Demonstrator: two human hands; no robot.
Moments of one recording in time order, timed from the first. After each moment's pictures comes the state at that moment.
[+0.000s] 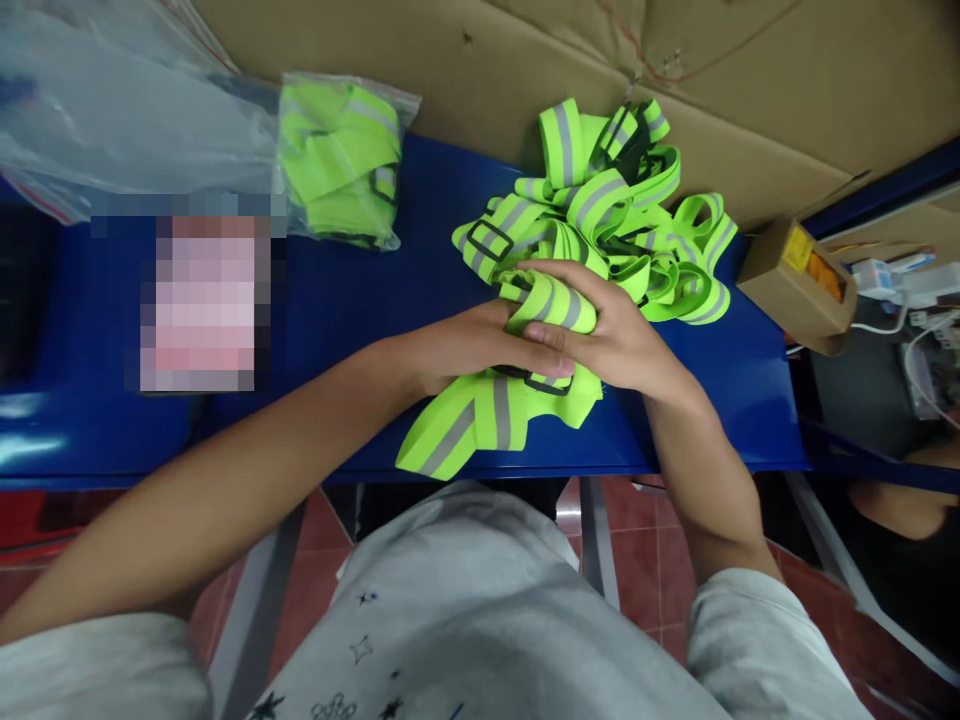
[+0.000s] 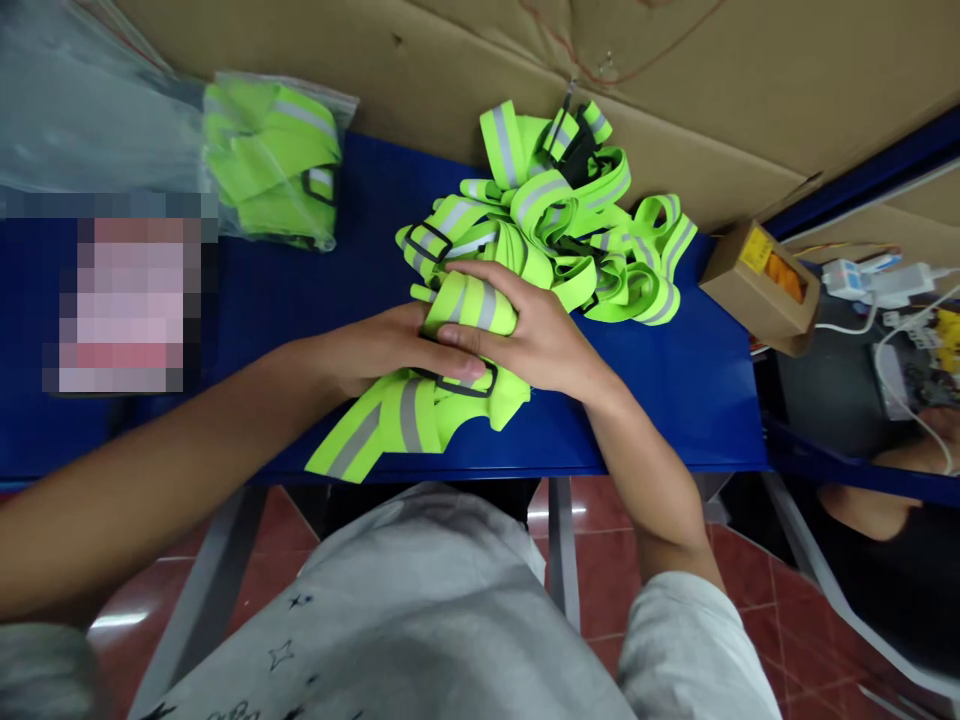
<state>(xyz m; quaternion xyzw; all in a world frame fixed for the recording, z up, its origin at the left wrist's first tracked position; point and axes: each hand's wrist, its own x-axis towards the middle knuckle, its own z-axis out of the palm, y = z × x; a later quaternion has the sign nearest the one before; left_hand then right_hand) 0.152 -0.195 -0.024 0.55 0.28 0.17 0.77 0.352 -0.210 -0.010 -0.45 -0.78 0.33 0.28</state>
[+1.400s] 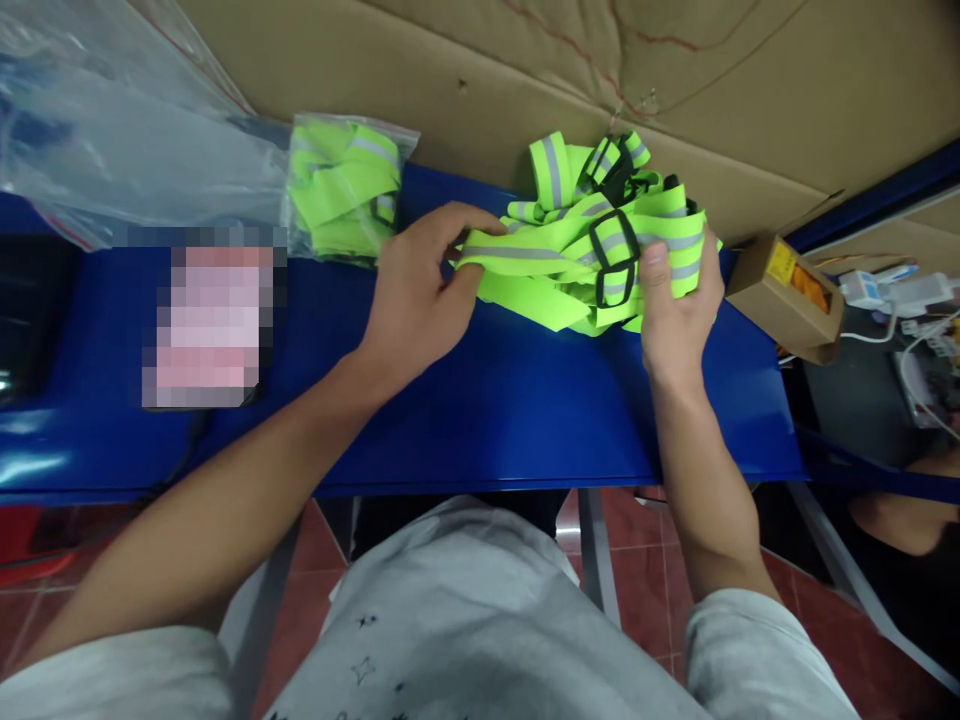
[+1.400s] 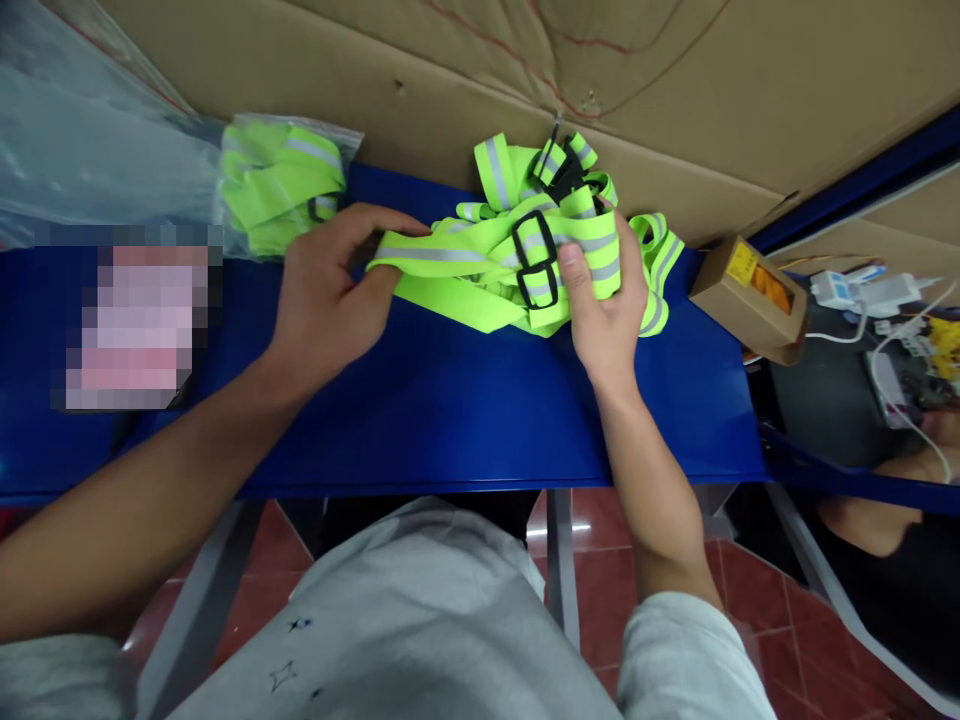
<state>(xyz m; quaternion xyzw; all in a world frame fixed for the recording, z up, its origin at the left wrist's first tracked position) 0.135 -0.167 -0.034 0.65 0.43 0.48 0.39 0.394 -0.197 -0.030 -0.57 -0.63 0.09 0.52</state>
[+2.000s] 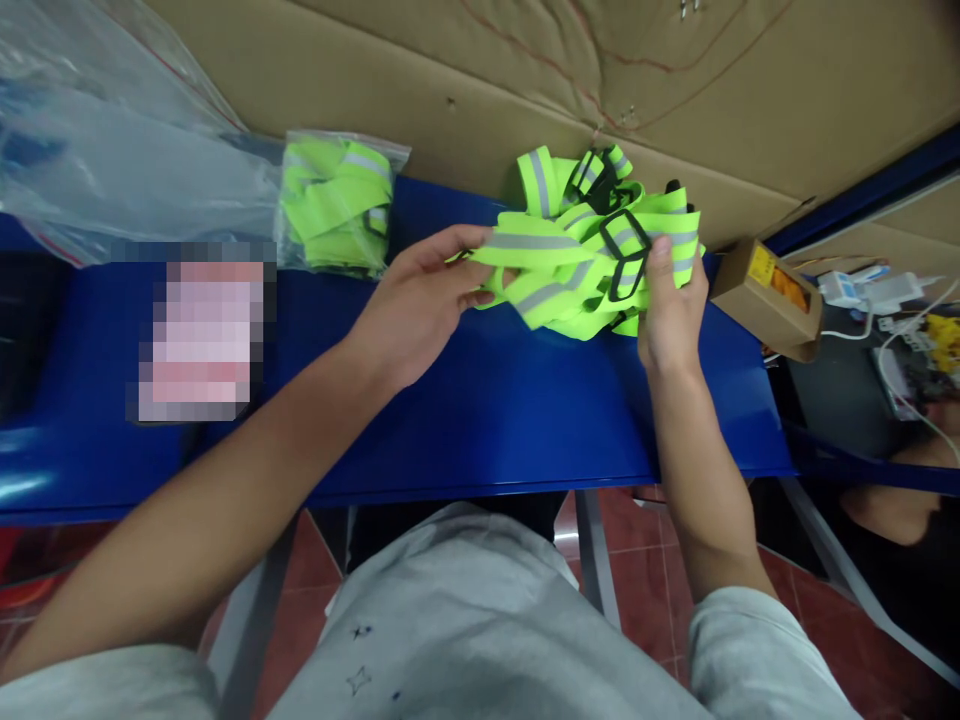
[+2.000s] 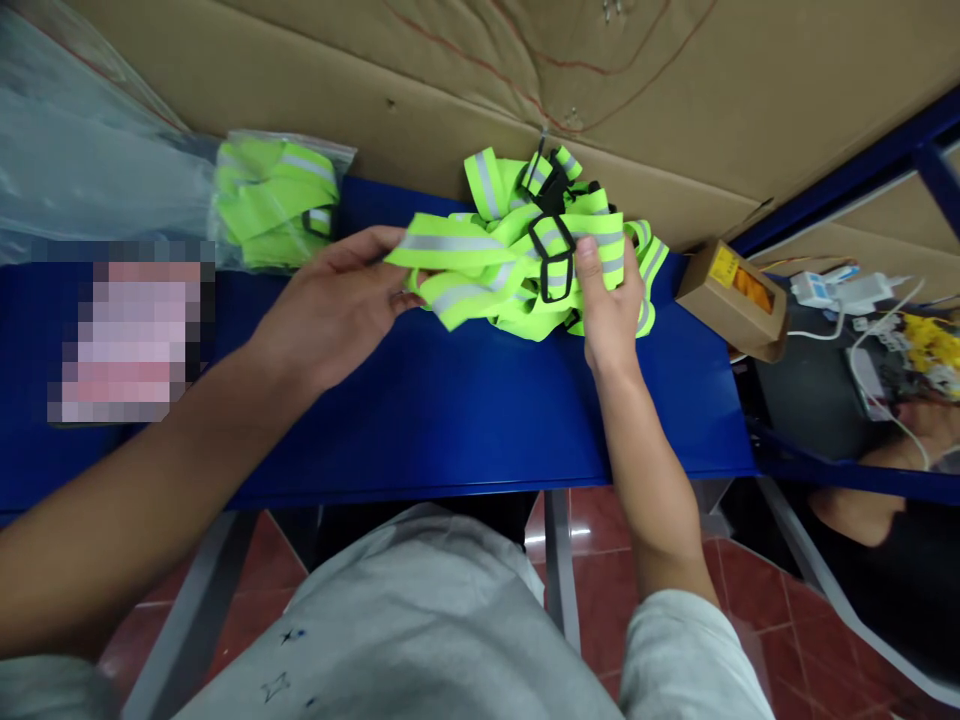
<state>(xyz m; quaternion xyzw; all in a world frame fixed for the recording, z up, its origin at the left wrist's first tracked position) 0.145 -0.168 -0.028 0.42 0.30 0.48 0.71 0.417 -0.174 -0.042 -0.57 -0.56 0.20 0.57</state>
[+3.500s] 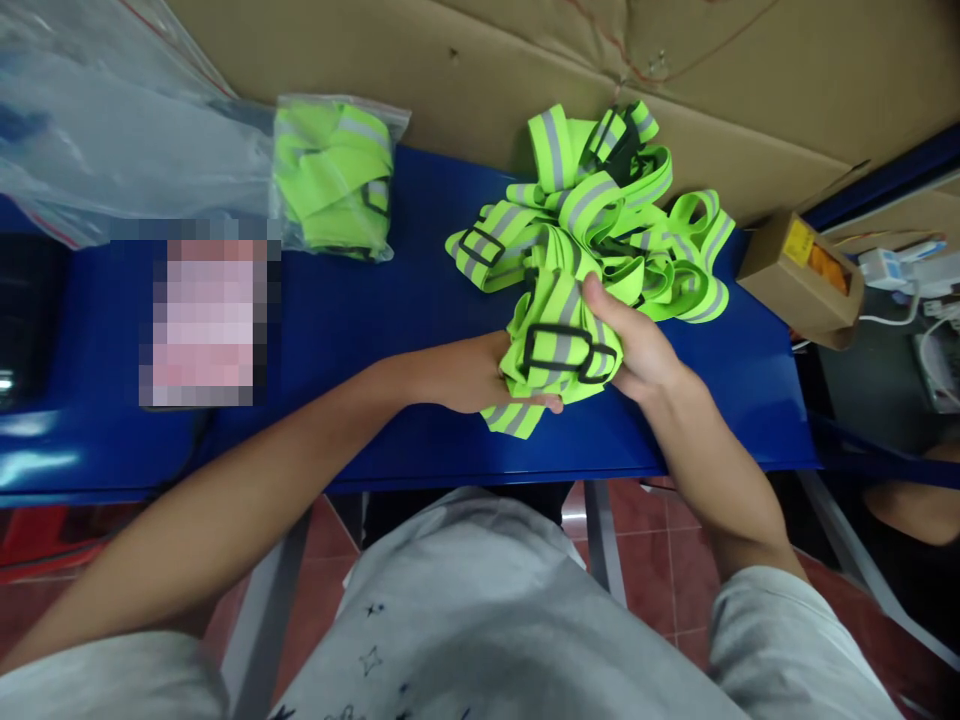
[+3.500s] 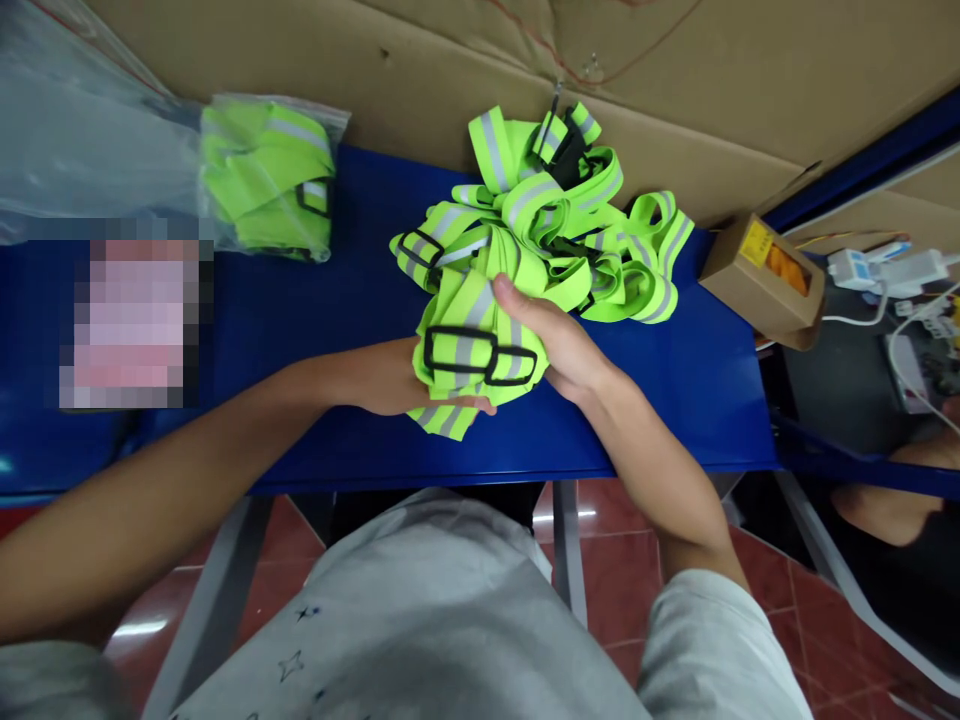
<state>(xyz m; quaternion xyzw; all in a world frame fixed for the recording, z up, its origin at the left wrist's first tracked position) 0.155 -0.188 -0.053 0.73 0.16 0.12 0.65 0.361 -0.221 -0.021 -0.49 -0.46 0.64 0.38</state>
